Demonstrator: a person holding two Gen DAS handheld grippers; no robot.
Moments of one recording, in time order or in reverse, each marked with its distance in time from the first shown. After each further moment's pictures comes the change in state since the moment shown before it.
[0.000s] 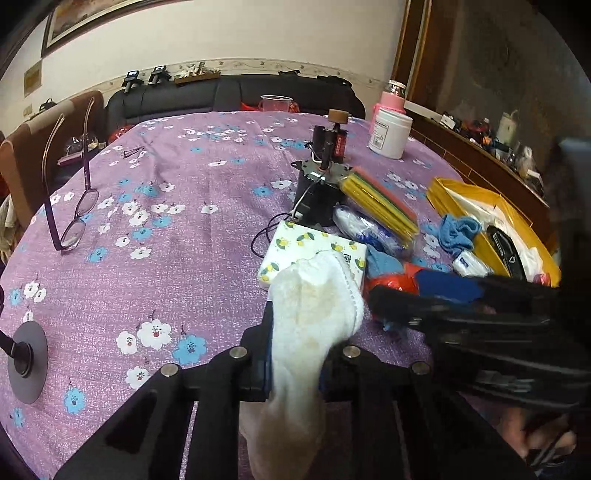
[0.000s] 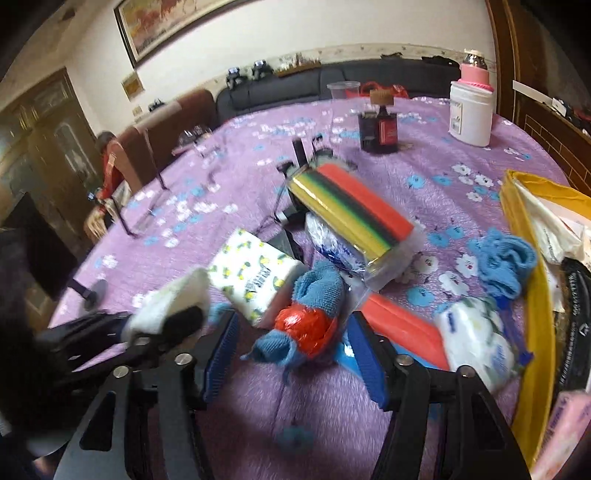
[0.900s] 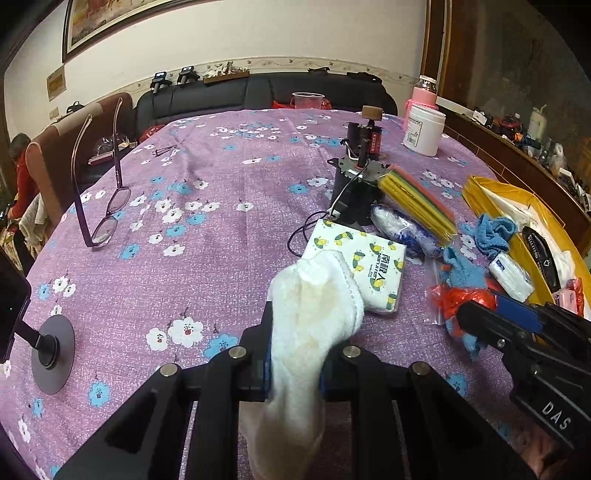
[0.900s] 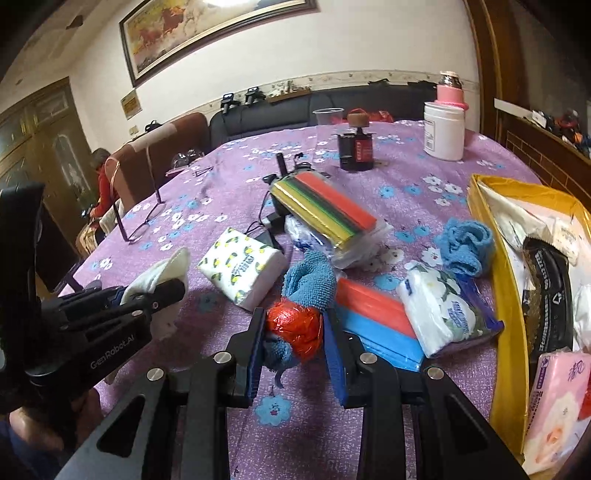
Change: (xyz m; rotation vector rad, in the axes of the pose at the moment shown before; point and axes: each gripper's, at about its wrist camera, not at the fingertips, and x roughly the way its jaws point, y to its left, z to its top) left arm 0.002 0.002 0.000 -0.006 0.011 0.152; right arm -0.038 -0.013 -0.031 0.026 -0.135 -0.012
